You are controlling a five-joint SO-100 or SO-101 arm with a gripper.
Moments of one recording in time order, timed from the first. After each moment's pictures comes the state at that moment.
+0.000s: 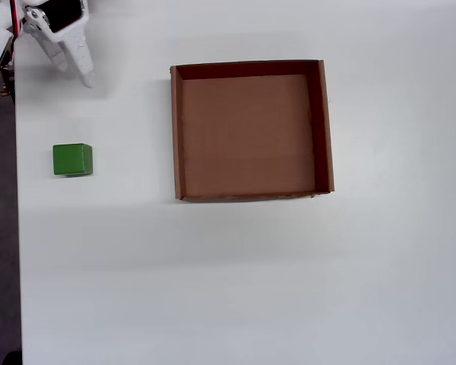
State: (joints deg) arm 12.3 182.7 167.4 69.2 -40.1
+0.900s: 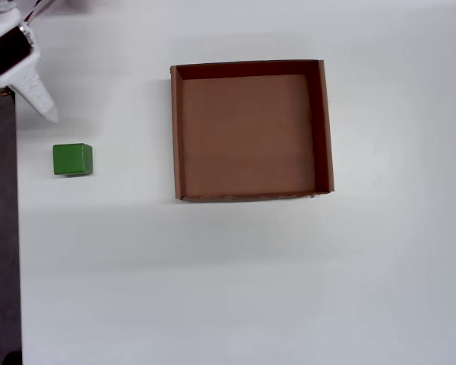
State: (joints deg) arm 18.5 128.0 132.3 55.1 -46.1
